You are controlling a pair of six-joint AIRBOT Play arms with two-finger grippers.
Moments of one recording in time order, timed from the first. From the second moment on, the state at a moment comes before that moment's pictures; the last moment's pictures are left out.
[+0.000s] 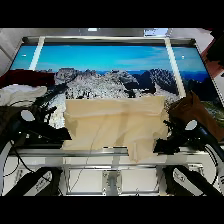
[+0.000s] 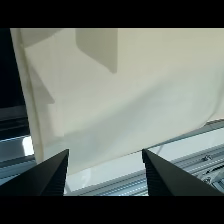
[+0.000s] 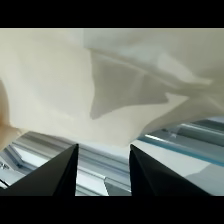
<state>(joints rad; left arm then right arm) 0.13 -1.01 0.59 1.16 -1.35 -1.32 -0.23 -1.04 0.41 -1.15 1.40 1.25</state>
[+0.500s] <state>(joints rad) 0.13 -1.01 0.59 1.16 -1.34 -1.32 -0.23 -1.06 0.41 -1.17 1.39 1.26</state>
